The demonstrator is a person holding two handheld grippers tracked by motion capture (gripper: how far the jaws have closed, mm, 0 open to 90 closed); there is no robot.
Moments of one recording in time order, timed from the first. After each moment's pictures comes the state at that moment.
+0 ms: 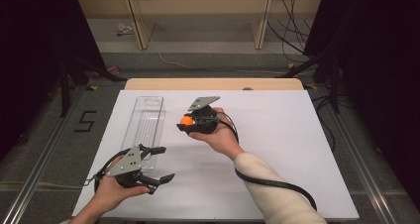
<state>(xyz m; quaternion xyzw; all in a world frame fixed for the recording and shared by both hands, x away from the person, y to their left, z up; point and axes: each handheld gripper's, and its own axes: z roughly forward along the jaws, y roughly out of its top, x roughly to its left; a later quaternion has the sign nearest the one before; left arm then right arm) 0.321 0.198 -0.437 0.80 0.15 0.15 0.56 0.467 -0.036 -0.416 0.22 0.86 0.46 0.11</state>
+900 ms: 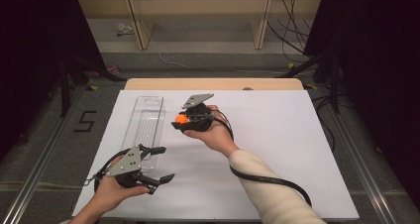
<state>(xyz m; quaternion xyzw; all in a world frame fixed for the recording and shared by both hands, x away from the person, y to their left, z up) 0.321 0.199 -0.437 0.80 0.15 0.15 0.56 0.471 -0.020 -0.411 0.21 0.86 0.46 0.10</state>
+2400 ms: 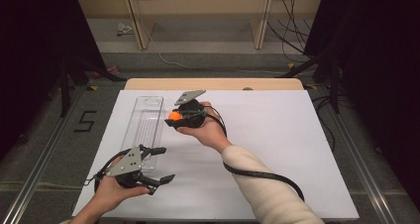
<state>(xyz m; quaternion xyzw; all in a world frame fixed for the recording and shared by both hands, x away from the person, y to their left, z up) 0.321 0.198 -0.438 0.80 0.14 0.15 0.56 0.478 -0.001 -0.404 0.20 0.86 0.46 0.10</state>
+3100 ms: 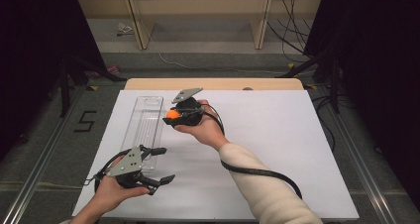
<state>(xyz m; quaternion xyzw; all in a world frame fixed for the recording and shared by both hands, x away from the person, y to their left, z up) 0.321 0.198 -0.438 0.80 0.14 0.15 0.56 0.482 0.006 -0.401 0.20 0.86 0.46 0.10</state>
